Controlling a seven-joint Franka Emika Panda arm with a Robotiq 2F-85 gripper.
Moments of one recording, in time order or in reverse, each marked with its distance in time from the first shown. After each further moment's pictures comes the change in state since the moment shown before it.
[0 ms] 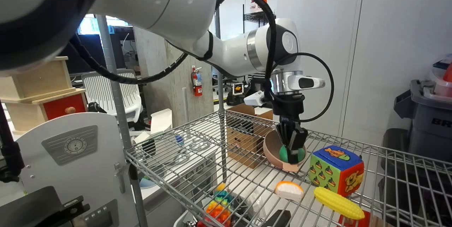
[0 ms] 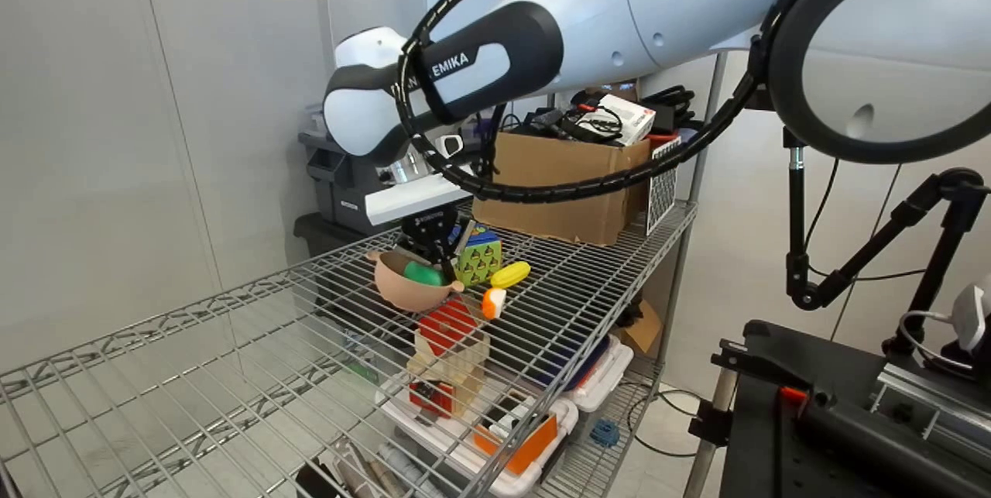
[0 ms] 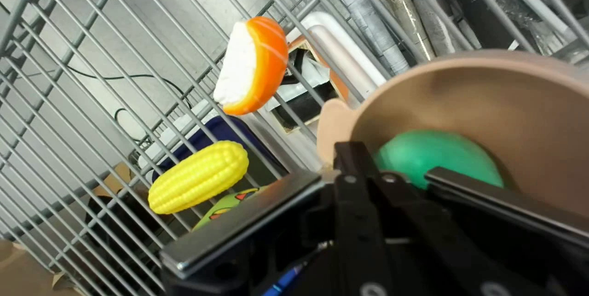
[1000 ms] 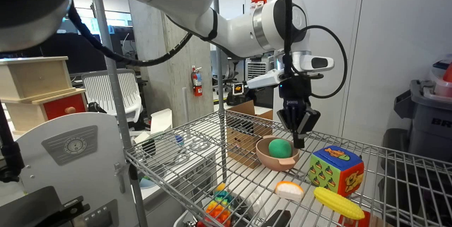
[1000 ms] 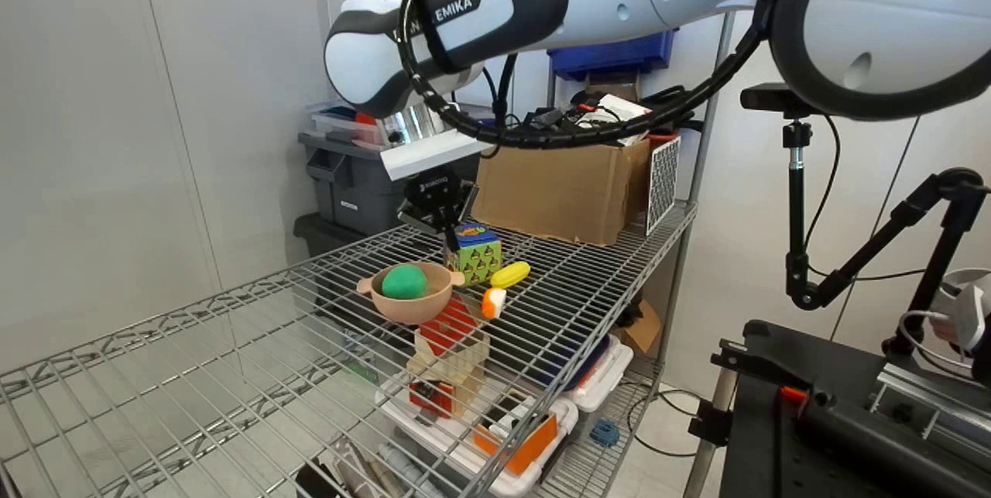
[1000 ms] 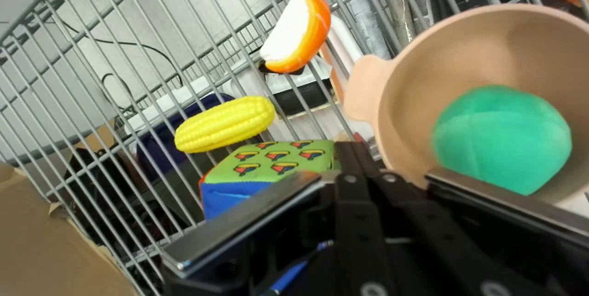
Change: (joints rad) arm -0.016 -0.068 -0.007 0.000 0.023 -0.063 -0.231
